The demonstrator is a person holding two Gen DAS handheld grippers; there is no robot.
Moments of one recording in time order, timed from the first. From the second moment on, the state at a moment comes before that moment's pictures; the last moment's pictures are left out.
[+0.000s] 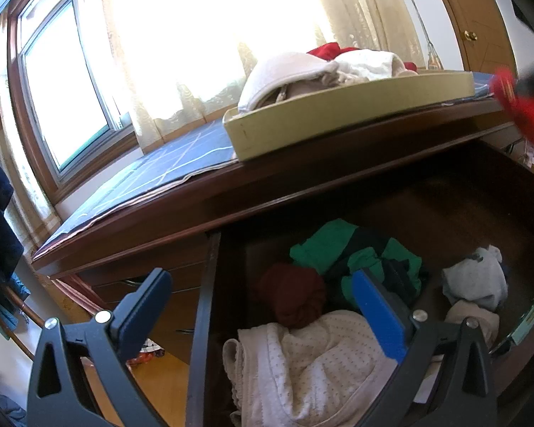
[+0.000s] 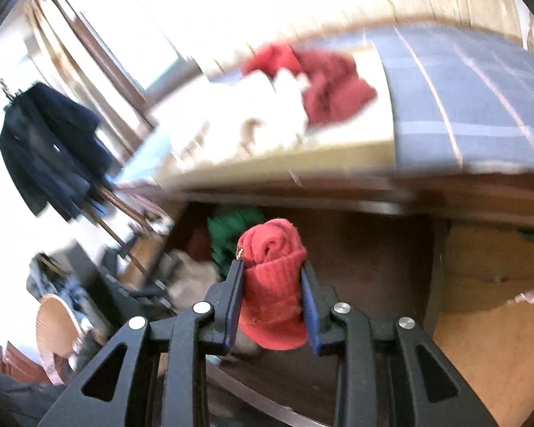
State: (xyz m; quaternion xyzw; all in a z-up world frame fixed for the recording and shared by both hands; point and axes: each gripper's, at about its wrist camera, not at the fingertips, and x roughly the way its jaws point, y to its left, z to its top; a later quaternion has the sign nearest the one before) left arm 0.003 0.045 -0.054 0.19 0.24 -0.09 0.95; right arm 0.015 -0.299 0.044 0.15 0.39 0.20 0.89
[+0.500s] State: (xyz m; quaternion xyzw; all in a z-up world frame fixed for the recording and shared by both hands) left arm 0.002 0.046 -0.054 0.19 0.24 -0.09 0.95; right arm 0.071 -0.282 0.090 0.08 0.27 0.08 0.96
